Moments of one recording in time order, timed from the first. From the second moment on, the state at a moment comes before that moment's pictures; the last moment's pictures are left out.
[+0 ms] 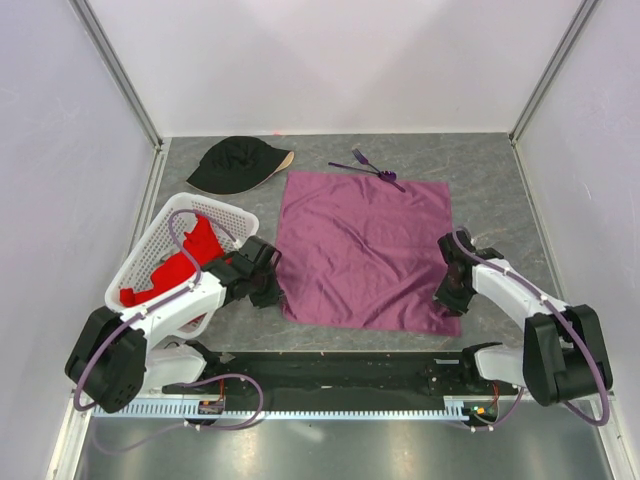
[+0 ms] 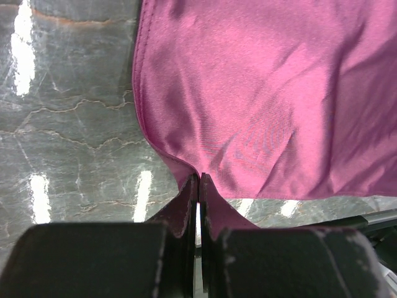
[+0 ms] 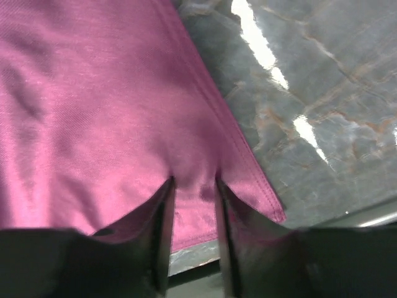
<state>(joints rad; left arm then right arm) -0.59 1.20 0.62 -0.52 0.03 -0.93 0.21 1.23 0.61 -0.81 0.16 0.83</state>
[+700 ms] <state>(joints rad) -0.55 1.20 0.64 -0.50 0.03 -0.87 0.36 1.58 0.93 -0.54 0.09 0.68</state>
